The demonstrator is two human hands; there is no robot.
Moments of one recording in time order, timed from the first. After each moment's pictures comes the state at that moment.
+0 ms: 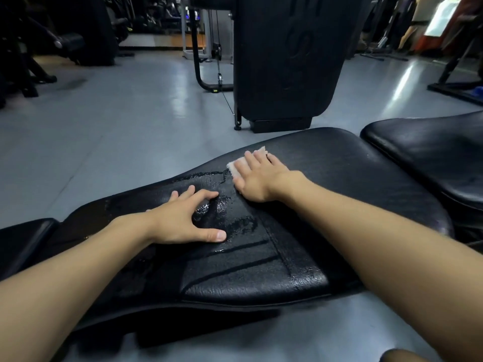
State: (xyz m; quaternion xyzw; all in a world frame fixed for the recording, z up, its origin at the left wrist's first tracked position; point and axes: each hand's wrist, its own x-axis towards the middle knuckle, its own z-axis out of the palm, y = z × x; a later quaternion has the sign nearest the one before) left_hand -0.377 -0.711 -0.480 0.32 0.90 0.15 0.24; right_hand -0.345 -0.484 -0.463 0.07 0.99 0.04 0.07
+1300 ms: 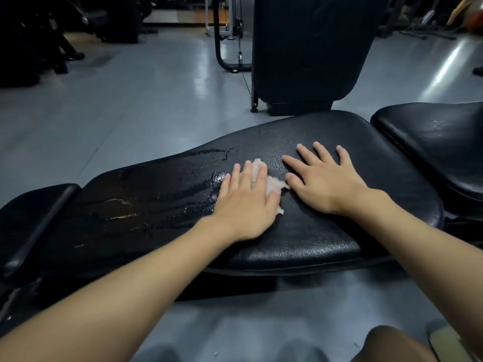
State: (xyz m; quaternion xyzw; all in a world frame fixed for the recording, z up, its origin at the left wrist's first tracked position) left_hand -0.268 -0.606 -0.478 0.32 0.94 0.13 0.08; right_hand -0.222 -0.433 -0.446 0.11 0.99 0.04 0.03
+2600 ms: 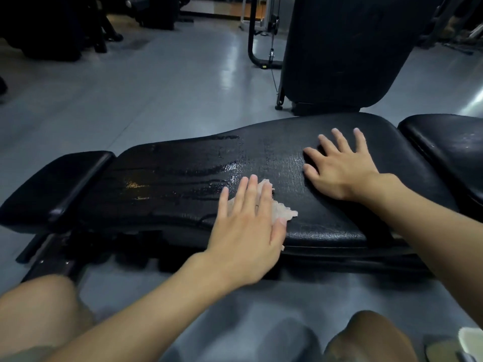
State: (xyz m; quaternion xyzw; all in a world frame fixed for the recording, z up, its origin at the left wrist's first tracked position) left_hand -0.179 -0.669 -0.479 0.30 0.95 0.09 0.02; right_hand -0.230 -0.438 -0.439 0.08 0.99 0.13 0.03
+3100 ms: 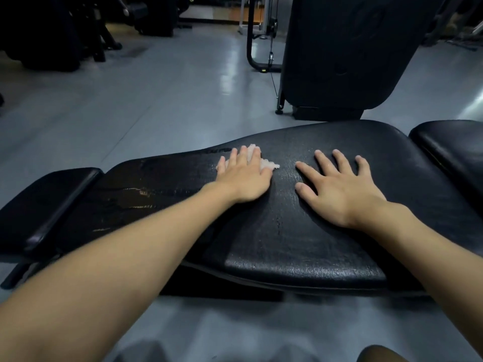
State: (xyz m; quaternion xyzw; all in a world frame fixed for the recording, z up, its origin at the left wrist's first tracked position) left_hand -0.352 -0.607 -0.481 0.22 0.96 0.15 0.10; right_hand -0.239 -0.437 -0.450 0.08 0.99 0.09 0.05
